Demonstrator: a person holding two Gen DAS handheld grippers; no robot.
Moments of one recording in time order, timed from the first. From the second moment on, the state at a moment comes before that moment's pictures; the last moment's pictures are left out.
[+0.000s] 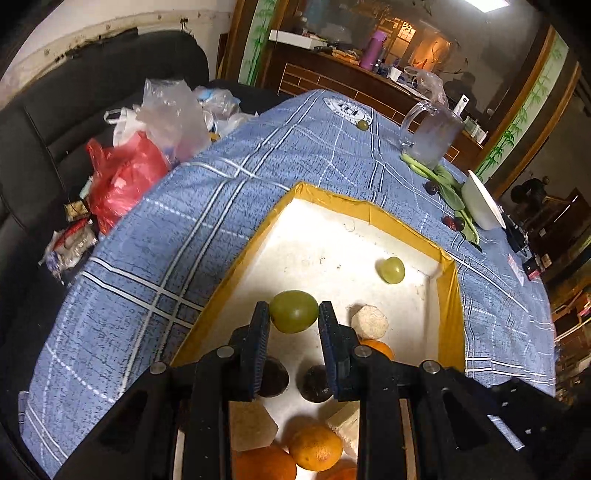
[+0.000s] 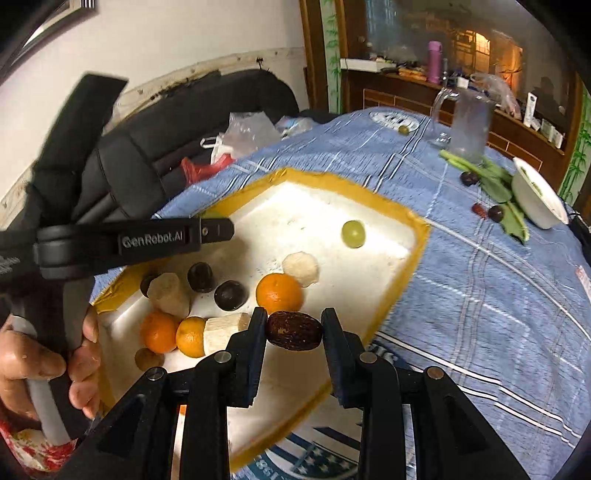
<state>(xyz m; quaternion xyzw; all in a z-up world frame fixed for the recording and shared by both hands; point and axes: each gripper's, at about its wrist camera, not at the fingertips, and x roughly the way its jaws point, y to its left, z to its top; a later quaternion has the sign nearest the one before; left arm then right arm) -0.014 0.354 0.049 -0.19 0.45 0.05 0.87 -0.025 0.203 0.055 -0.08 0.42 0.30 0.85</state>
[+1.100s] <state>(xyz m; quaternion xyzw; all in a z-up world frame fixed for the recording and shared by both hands) -0.196 0.258 0.134 0.01 0.08 0.31 0.95 -0.084 0.123 0.059 0.00 0.38 0.27 0.88</state>
